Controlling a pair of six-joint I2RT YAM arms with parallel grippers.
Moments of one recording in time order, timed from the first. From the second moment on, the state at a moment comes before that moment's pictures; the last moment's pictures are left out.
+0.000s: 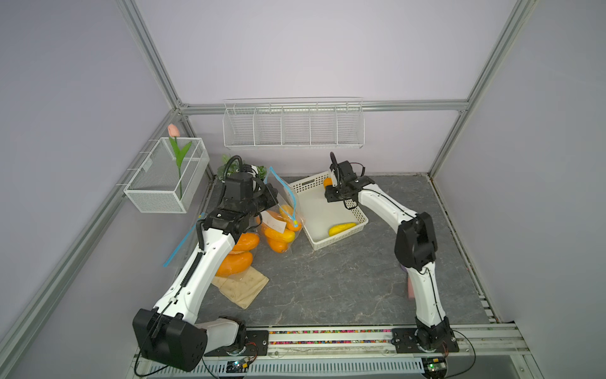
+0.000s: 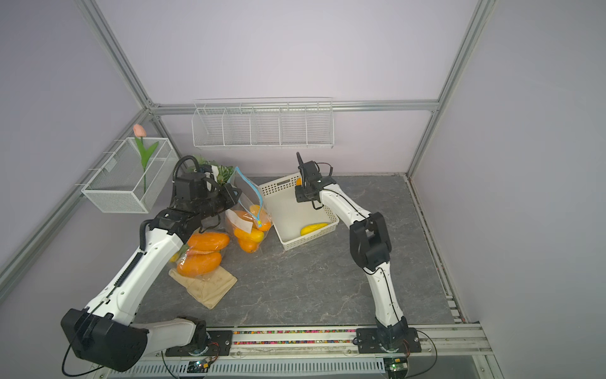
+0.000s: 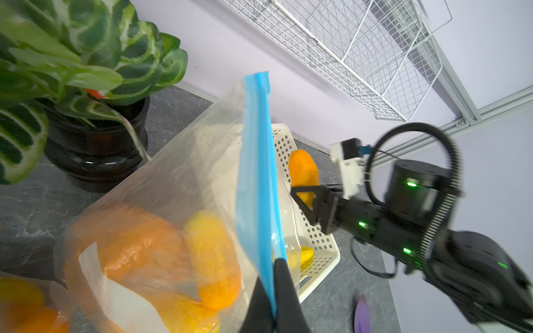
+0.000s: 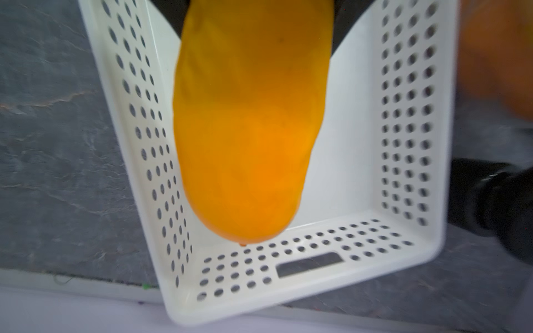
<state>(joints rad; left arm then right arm) -0.31 1.29 1.26 -0.44 0.20 -0.64 0.52 2.11 1.92 -0.61 -0.04 0.26</state>
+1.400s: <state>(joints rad) -0.31 1.29 1.24 -0.39 0.26 -0.66 0.70 2.05 2.07 -0.76 -0.52 0.10</state>
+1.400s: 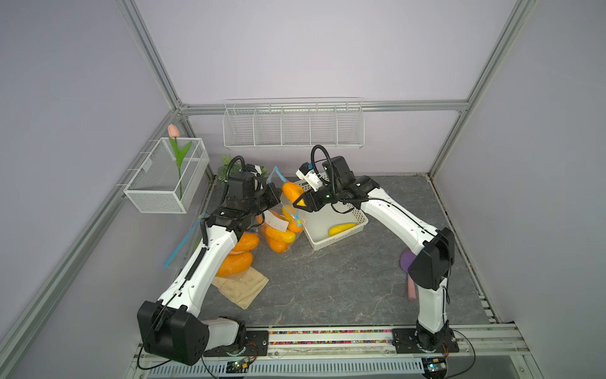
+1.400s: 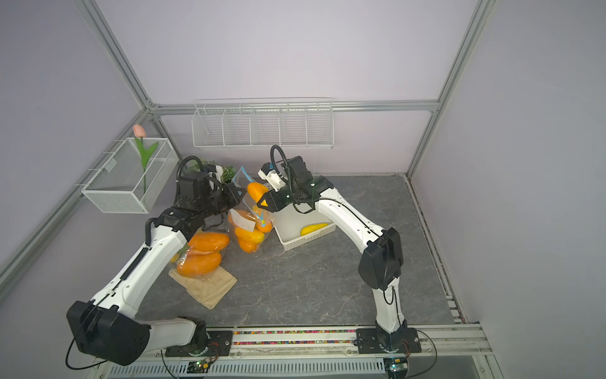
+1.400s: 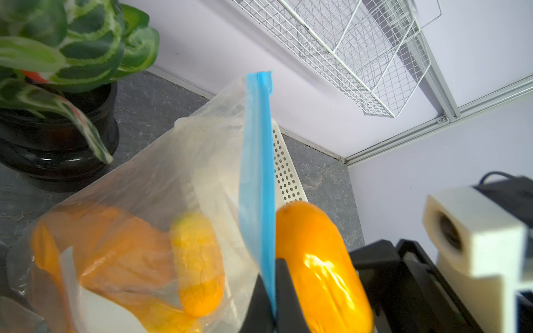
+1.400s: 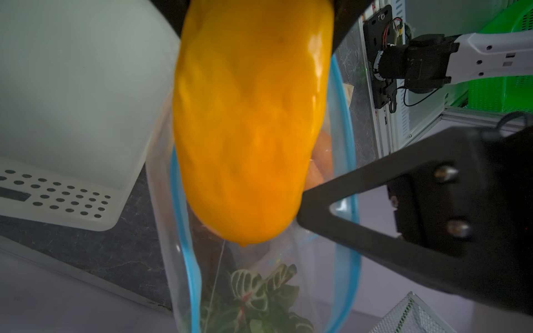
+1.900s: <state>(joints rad) -0.31 1.21 1.17 -0.42 0.32 -0.60 0.73 2.28 2.47 -1.06 -0.47 0.21</state>
